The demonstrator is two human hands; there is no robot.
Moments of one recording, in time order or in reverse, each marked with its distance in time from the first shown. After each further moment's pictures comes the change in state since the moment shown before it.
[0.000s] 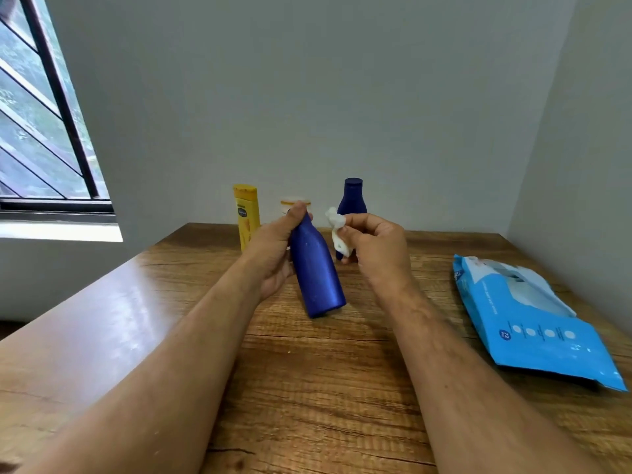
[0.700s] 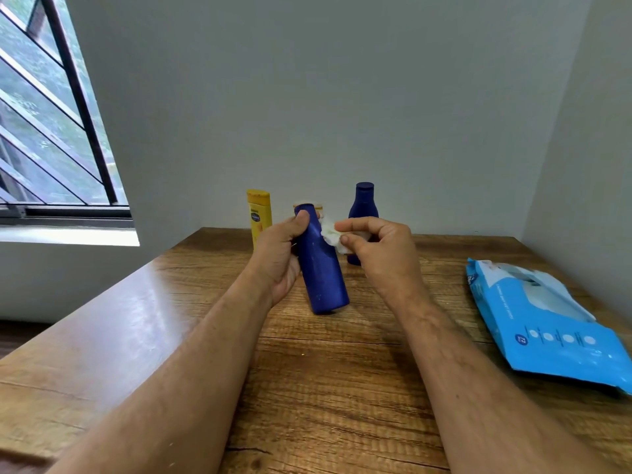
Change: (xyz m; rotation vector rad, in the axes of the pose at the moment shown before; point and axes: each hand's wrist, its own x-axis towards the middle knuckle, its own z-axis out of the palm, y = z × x) left_hand -0.004 0.003 -0.008 -0.090 -0.012 0.094; right_hand -0.008 -0.006 0.007 -0.201 -0.052 -0.159
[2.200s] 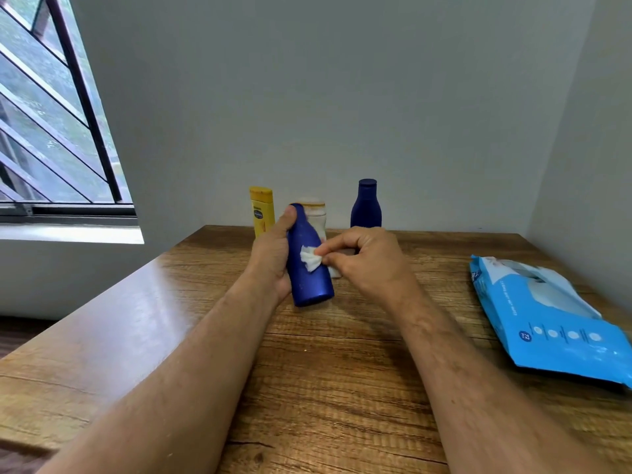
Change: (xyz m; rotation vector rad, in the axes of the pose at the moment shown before) left_hand 0.004 -0.003 -0.005 -0.063 0.160 -0.091; right_hand -0.007 -0.001 0.004 -0.196 -0.255 -0.049
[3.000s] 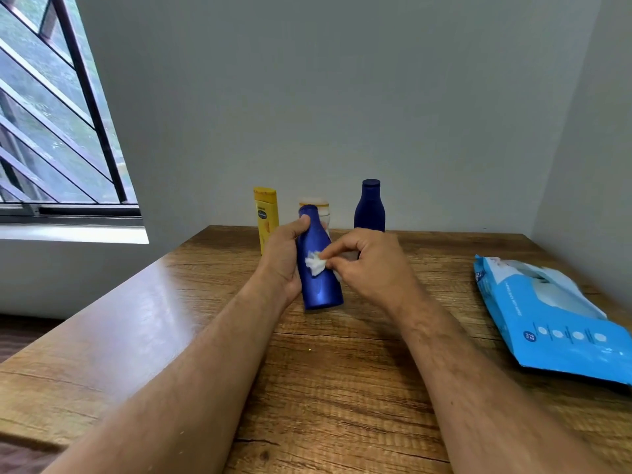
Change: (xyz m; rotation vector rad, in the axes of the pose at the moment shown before) left_hand -0.001 -0.005 0.004 -0.025 -0.104 -0.036; right_hand -0.002 0.003 0.002 -0.161 -0.001 -0.038
